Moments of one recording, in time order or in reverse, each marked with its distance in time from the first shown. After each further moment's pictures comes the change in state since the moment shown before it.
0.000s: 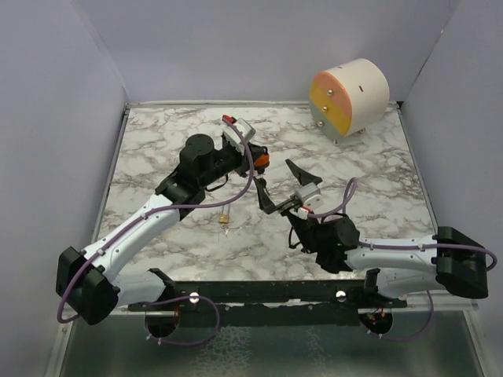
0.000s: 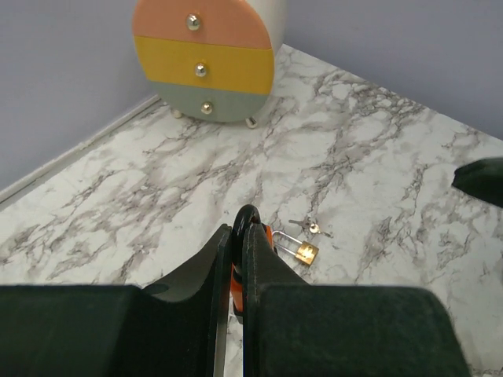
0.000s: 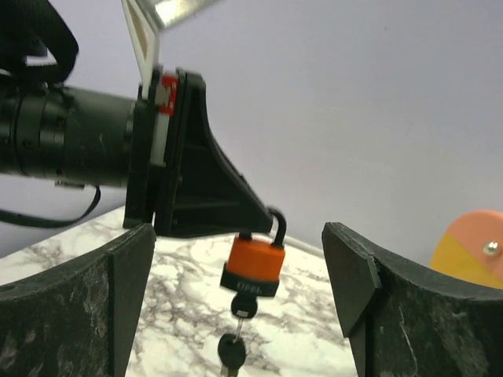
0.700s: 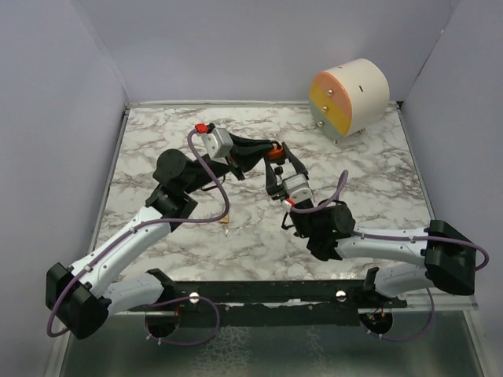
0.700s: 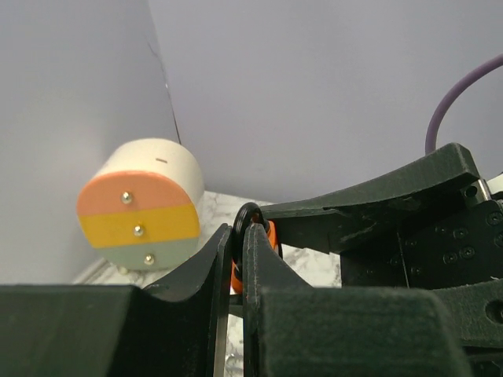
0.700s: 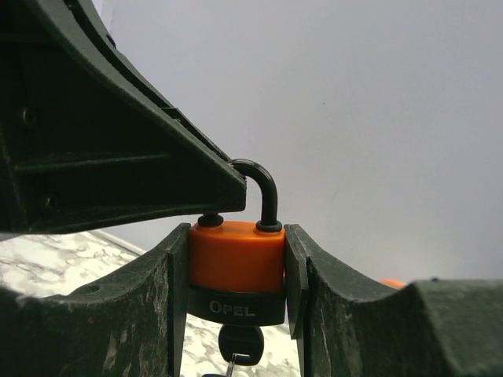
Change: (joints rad) left arm -0.006 -0.093 -0.073 0.412 0.234 -0.087; right arm -0.079 0.070 0.139 0.018 -0.094 -0.253
